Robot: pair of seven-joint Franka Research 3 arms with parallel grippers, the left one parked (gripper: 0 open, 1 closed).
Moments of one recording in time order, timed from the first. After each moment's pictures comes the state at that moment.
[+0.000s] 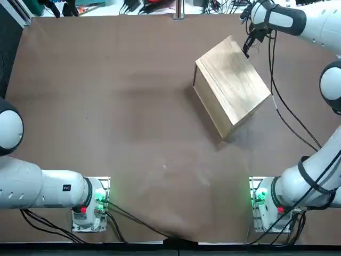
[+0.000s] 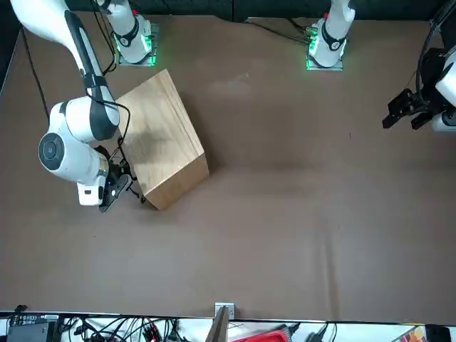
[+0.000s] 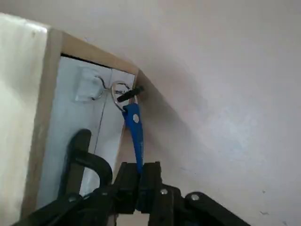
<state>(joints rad) -0.06 0.43 0.23 -1.75 0.00 2.10 -0.66</state>
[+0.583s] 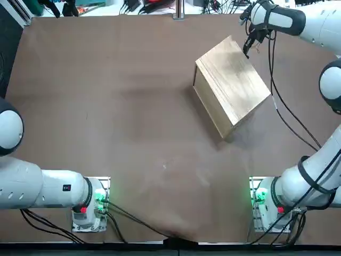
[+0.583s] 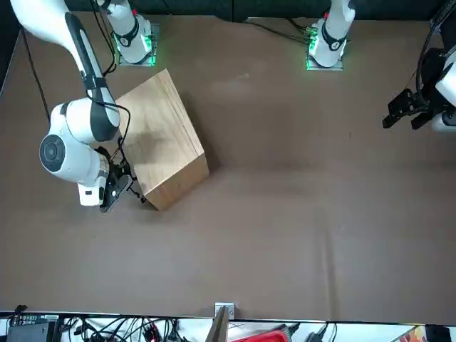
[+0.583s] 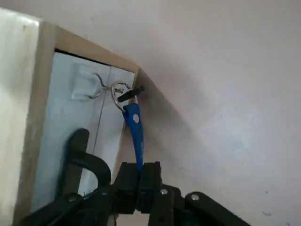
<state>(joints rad) -0.06 0.44 0.23 -1.75 0.00 2.10 -0.66</state>
